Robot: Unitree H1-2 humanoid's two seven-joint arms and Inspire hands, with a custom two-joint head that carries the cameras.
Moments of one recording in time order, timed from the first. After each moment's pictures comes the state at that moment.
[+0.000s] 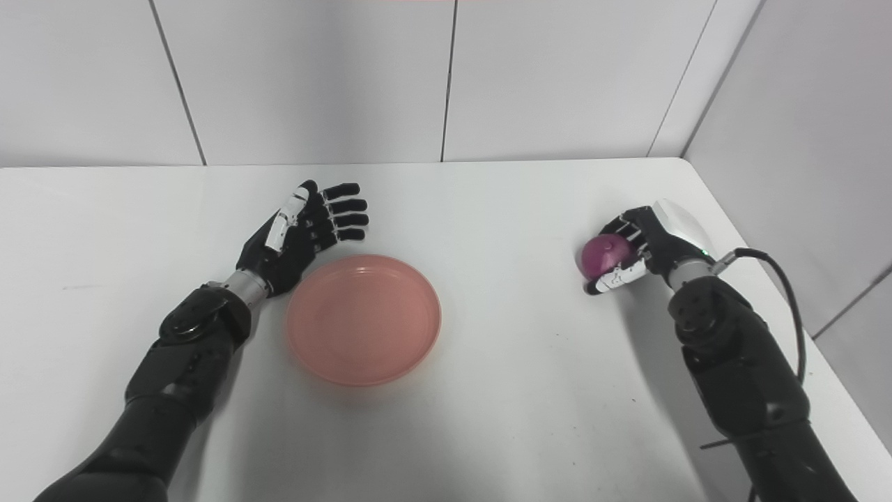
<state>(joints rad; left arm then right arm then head) -0.69 0.00 0.03 0.88 -0.25 -0.10 -0.47 -0.37 -0.64 0.09 0.13 -0.52 0.41 0.20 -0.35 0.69</state>
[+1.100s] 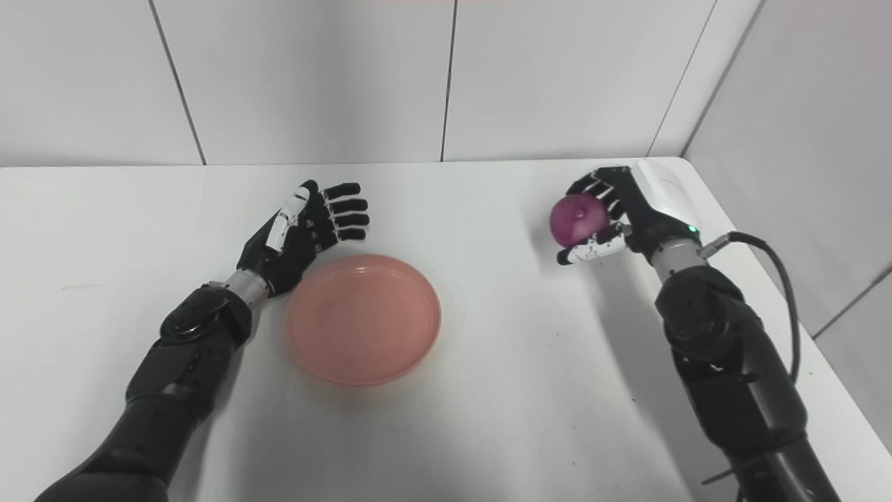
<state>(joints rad) -0.69 0.00 0.03 0.88 -0.25 -0.10 -0.47 -0.34 -0.59 0.08 -0.15 -0.54 0.35 0.19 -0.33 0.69</state>
